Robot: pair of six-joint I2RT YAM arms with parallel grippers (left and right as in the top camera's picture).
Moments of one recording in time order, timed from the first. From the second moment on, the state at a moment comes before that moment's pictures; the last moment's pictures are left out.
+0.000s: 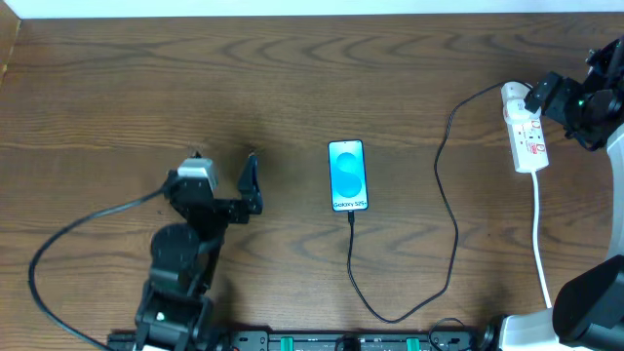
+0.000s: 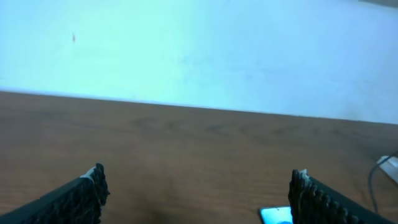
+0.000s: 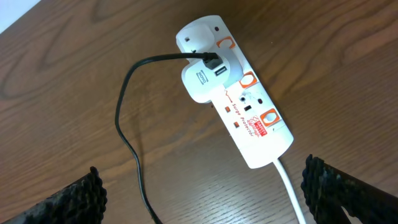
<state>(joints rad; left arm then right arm) -0.25 0.52 0.36 0.06 -0.09 -0.16 -0.31 1.64 1.49 -0.88 -0.14 0.25</state>
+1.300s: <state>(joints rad) -0.07 0.03 0.01 -0.10 -0.08 -0.09 -0.31 1.64 1.49 -0.88 -0.14 0.25</state>
